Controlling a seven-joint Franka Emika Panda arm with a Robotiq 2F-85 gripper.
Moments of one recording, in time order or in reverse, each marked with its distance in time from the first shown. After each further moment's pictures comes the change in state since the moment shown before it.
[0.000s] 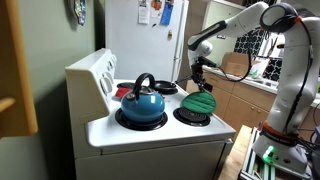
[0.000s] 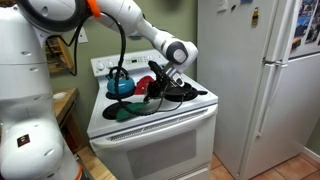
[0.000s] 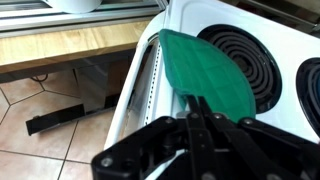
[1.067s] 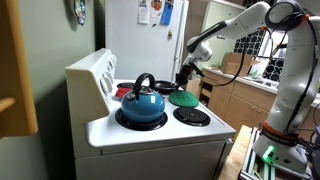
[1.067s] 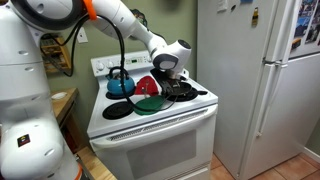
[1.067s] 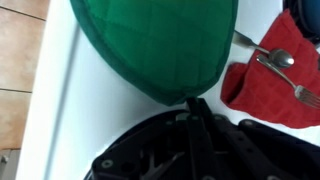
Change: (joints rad) arm 0.003 -0.040 0.092 -0.144 0.302 0.749 -0.292
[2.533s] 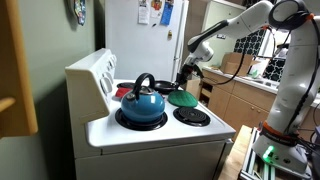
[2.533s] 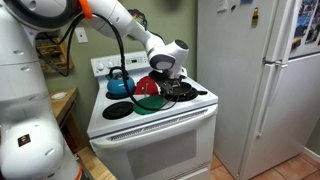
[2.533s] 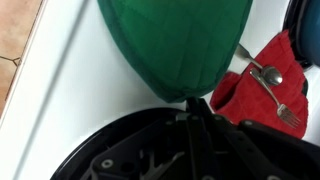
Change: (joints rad) arm 0.006 -0.033 0.006 -0.042 0.034 0.043 -0.216
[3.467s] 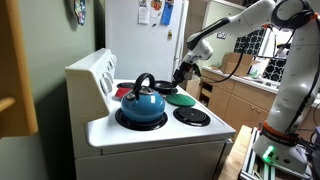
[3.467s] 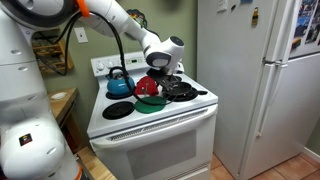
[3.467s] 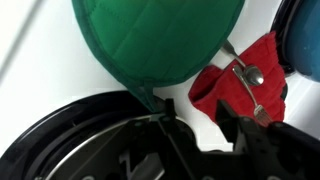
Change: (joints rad) arm 0.026 -0.026 0.020 0.001 0.029 0.034 -0.100
